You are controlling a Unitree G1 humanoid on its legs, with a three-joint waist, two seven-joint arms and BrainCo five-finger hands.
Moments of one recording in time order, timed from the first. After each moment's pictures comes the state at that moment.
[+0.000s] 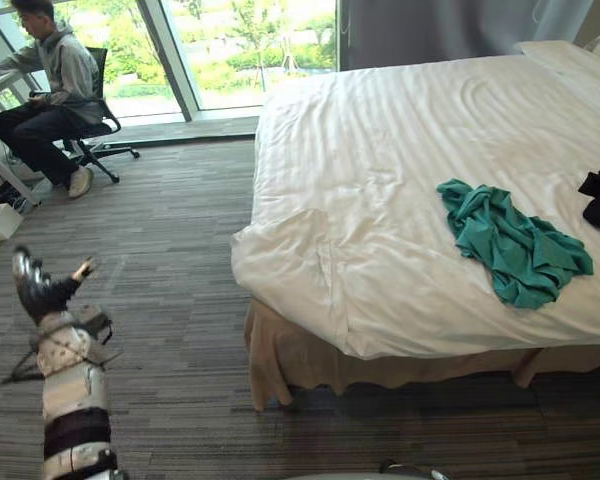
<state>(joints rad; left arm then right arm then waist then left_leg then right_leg) -0.36 0.51 0.31 0.44 -0.09 -0.10 0.28 0.23 -0.04 -0.46 0.98 0.19 -0.01 -0.07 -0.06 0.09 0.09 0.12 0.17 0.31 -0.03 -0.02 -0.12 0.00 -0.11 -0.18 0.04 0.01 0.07</state>
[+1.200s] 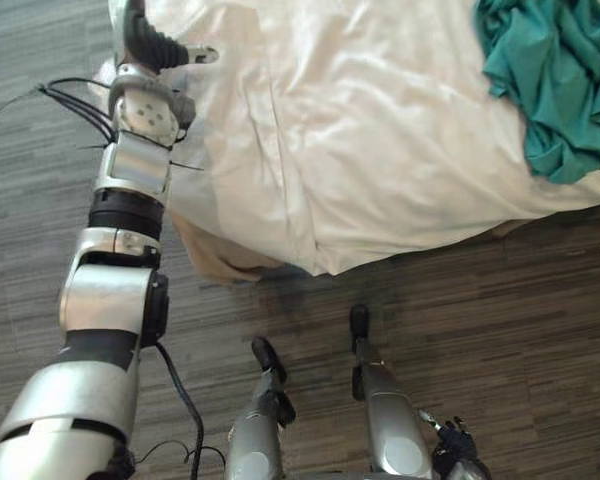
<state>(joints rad) -1.28 0.49 -0.08 0.88 0.27 -0.03 0.21 0.12 -0.01 -0.29 0.85 0.35 -0.09 -0.14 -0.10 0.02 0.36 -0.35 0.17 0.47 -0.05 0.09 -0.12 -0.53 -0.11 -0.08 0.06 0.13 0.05</state>
